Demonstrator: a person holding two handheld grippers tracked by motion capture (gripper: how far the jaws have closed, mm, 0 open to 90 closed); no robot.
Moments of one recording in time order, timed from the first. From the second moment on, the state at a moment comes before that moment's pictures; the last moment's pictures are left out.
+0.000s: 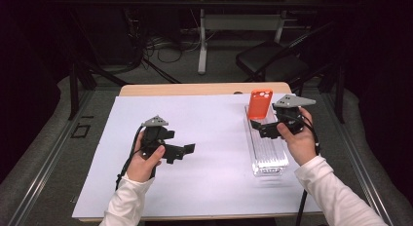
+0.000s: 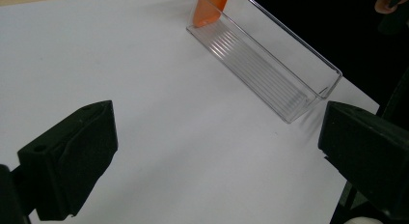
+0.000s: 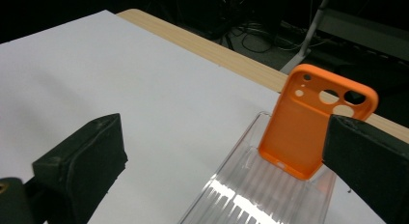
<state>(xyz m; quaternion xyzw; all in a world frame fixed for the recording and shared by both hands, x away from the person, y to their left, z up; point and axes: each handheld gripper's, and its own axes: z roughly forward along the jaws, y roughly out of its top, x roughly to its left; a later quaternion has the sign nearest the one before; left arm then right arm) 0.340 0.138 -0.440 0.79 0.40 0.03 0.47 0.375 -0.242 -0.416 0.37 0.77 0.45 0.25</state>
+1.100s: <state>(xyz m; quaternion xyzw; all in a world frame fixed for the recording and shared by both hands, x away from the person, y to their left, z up) 0.339 0.140 -0.440 0.79 0.40 0.03 0.47 0.316 -0.209 -0.472 0.35 0.78 0.49 0.19</state>
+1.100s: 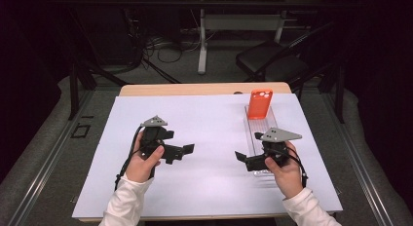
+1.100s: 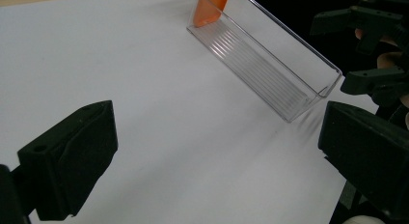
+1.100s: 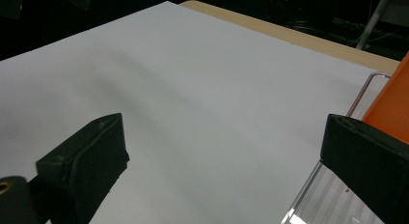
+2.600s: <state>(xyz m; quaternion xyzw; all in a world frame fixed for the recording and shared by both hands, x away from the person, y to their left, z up) 0.335 0.133 -0.443 0.80 0.39 0.03 0.46 0.296 -0.175 -0.518 0.31 0.80 0.49 0.15</state>
